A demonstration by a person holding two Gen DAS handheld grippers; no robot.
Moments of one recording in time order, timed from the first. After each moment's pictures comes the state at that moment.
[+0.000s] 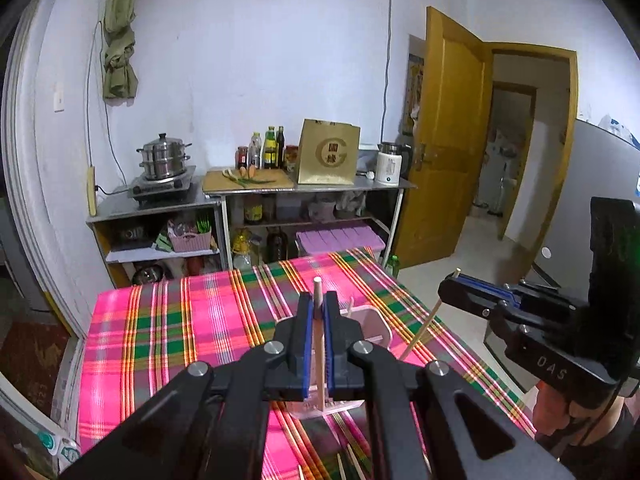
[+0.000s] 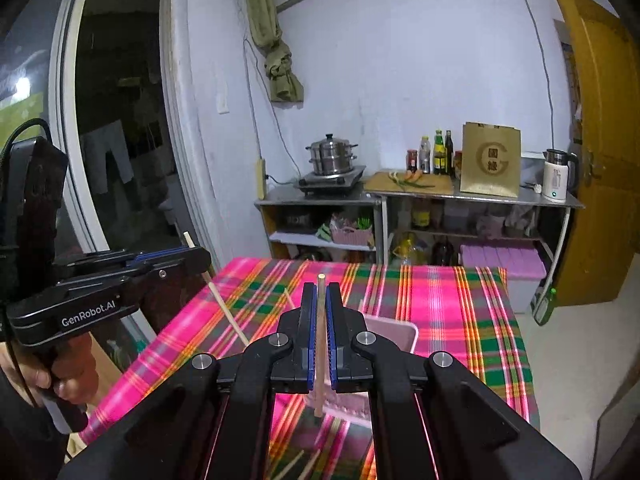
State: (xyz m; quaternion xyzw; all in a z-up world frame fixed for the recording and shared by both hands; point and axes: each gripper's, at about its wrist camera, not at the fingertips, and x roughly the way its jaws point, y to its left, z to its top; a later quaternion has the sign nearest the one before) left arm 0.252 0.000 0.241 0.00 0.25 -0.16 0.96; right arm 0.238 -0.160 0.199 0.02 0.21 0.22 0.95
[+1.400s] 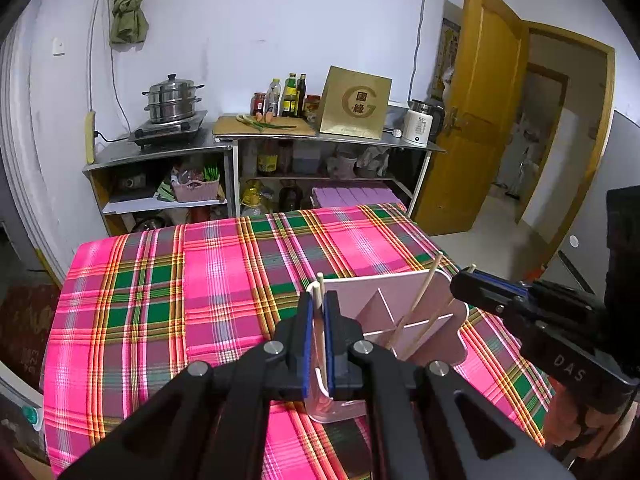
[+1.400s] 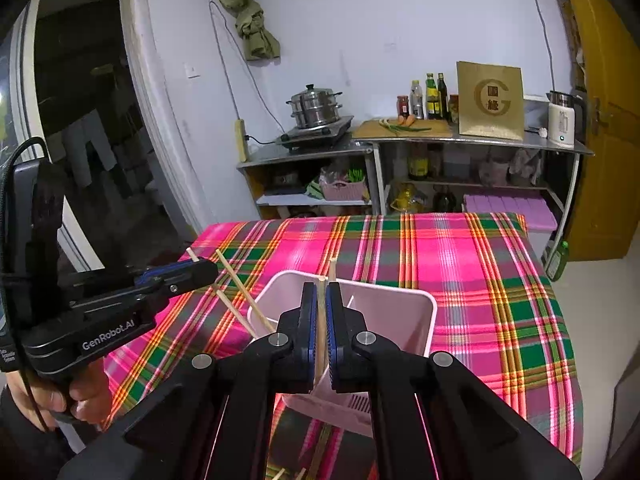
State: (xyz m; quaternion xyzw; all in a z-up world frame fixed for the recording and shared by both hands) left arm 0.330 0.005 0.144 -0.02 0.33 -0.14 0.93; right arm 0.320 -0.153 0.118 0.05 0.30 0.21 0.93
